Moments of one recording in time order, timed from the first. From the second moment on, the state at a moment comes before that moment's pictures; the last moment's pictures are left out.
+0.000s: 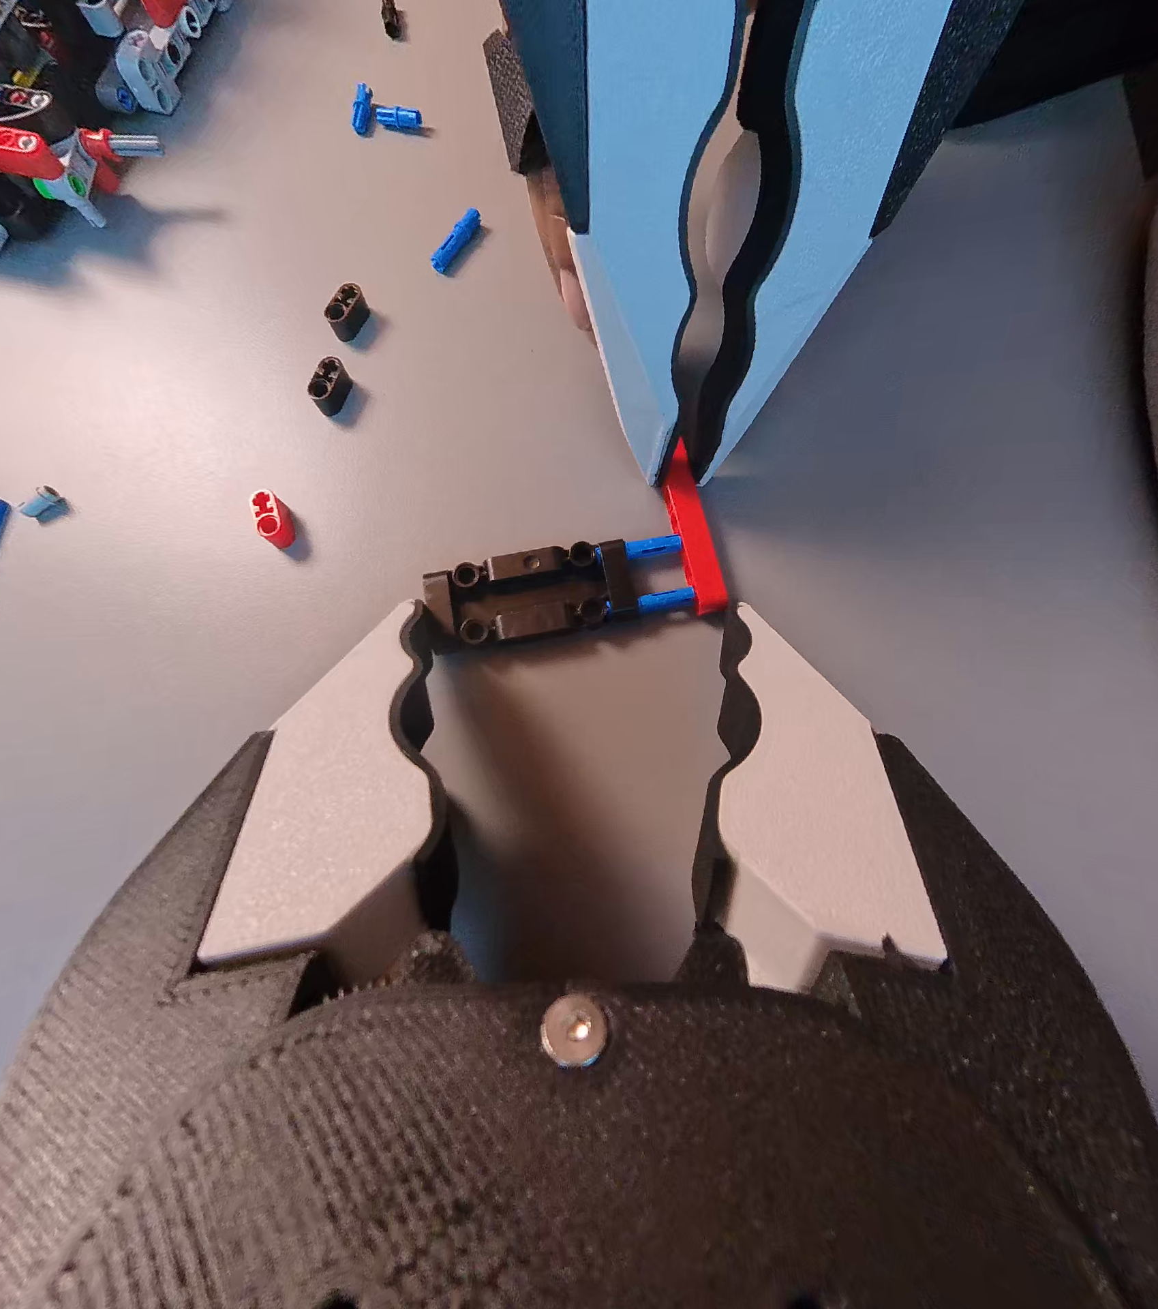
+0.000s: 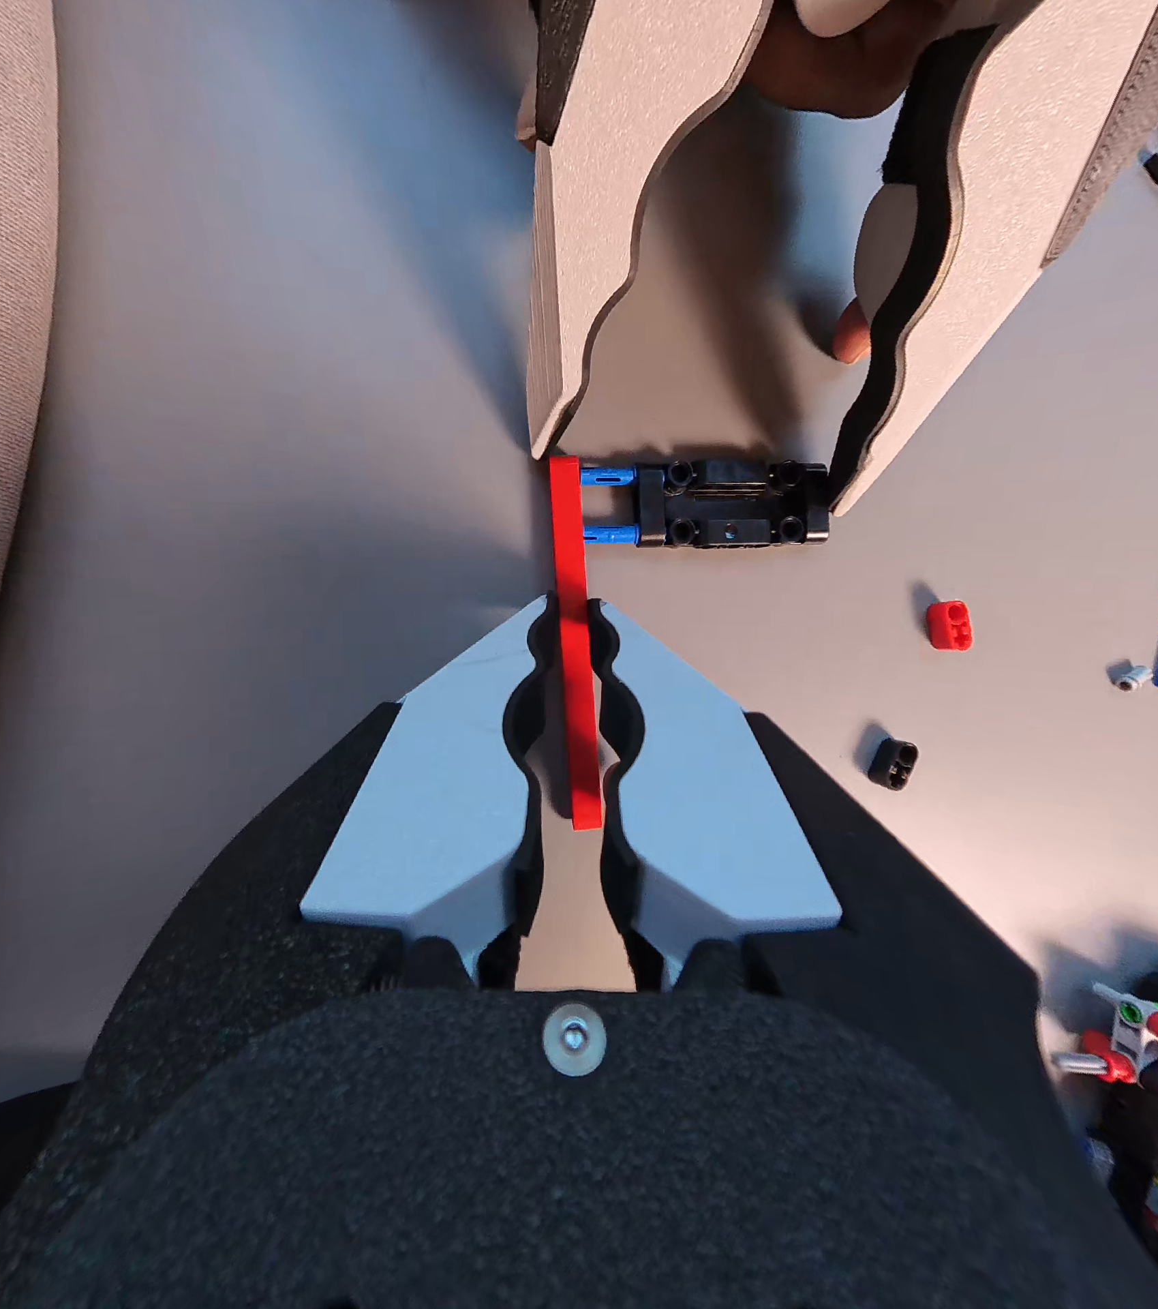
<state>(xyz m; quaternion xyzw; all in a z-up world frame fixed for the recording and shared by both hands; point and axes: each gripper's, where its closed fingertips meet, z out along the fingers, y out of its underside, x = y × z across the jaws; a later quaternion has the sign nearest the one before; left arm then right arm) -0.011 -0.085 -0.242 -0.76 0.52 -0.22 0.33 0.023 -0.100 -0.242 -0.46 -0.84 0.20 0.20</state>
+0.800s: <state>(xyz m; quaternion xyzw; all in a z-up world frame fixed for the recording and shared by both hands) -0.012 -0.083 -0.243 -0.76 0.51 -0.22 0.34 0.020 -0.096 -0.242 -0.54 -0.80 0.20 0.18</state>
